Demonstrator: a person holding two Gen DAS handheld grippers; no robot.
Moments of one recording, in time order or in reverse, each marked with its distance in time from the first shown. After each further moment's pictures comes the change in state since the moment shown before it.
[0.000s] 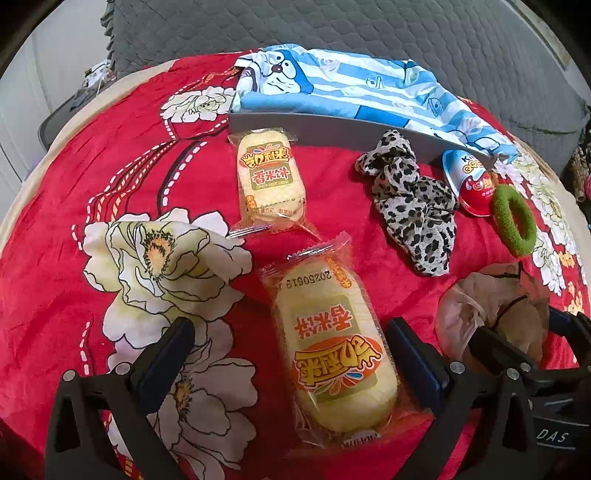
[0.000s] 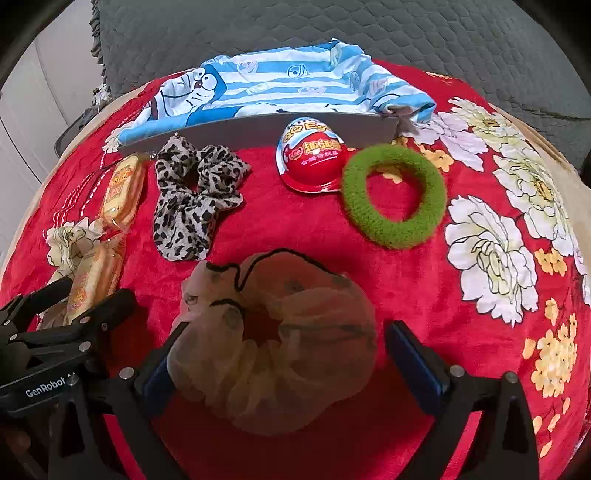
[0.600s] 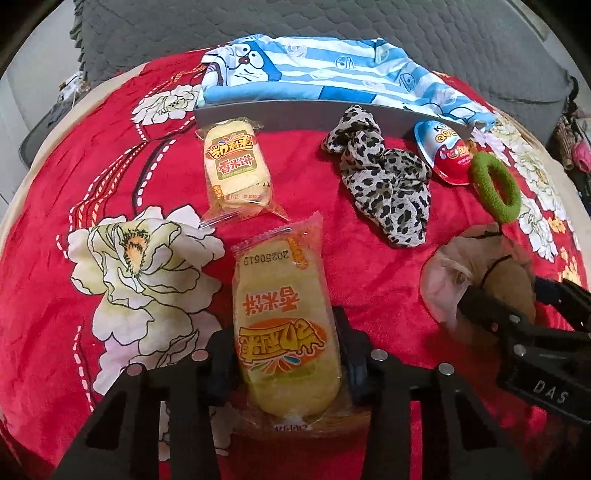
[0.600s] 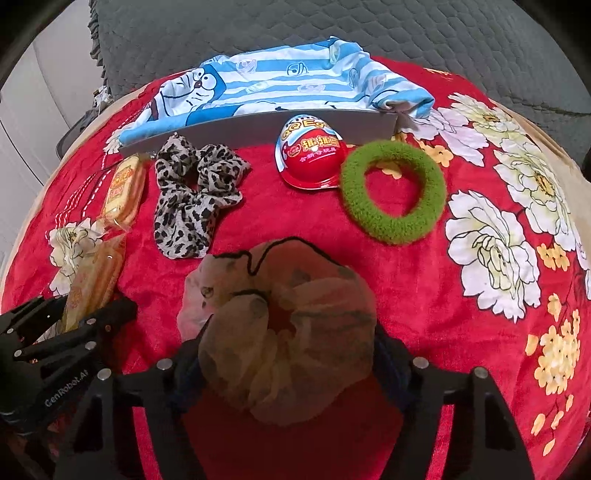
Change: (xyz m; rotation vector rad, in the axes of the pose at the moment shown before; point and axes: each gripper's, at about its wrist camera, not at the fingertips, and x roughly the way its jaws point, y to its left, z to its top) left arm -0.001 -0.012 -0.005 0.096 0.057 -0.030; right arm -0.001 -0.004 0.000 0.007 0.000 0.015
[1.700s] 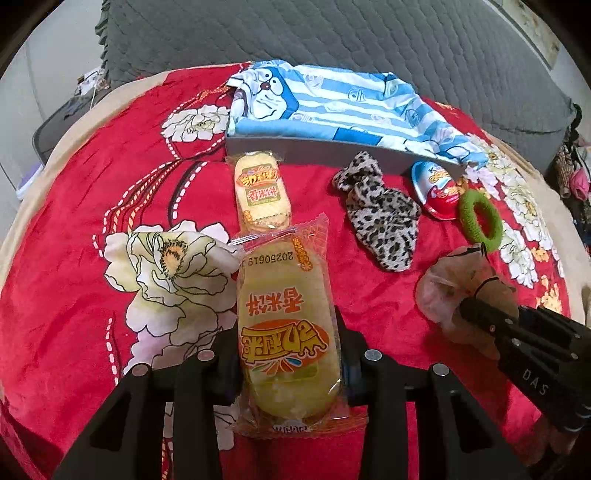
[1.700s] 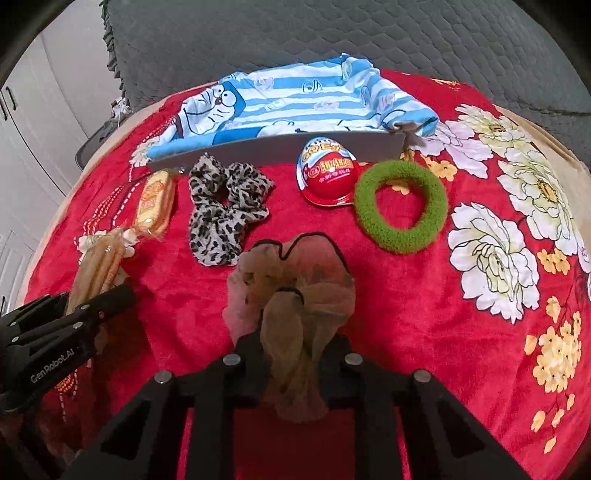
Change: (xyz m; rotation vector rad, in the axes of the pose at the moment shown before) left arm -0.039 0.011 0.002 -0.076 -0.075 -0.017; right arm -0.028 0.003 -0.001 -0.009 -0.050 0.080
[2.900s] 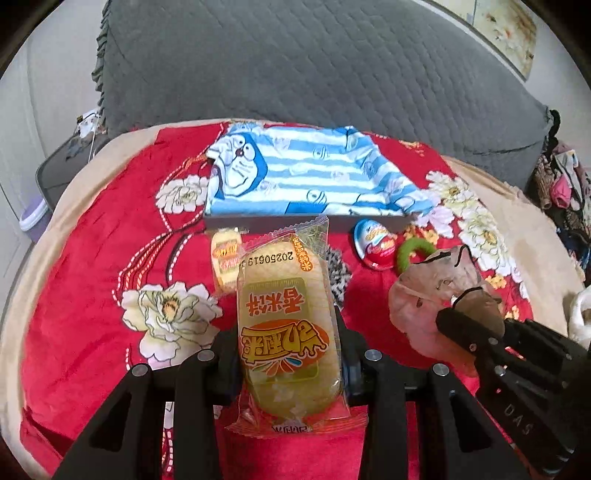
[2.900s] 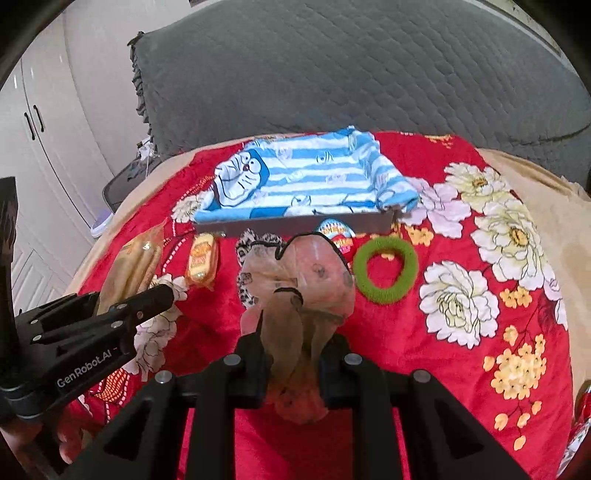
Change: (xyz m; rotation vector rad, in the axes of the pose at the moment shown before) left arm -0.078 -0.041 0.023 0.029 -0.146 -0.024; right arm -0.086 0.010 0.008 -0.017 -0.193 0.056
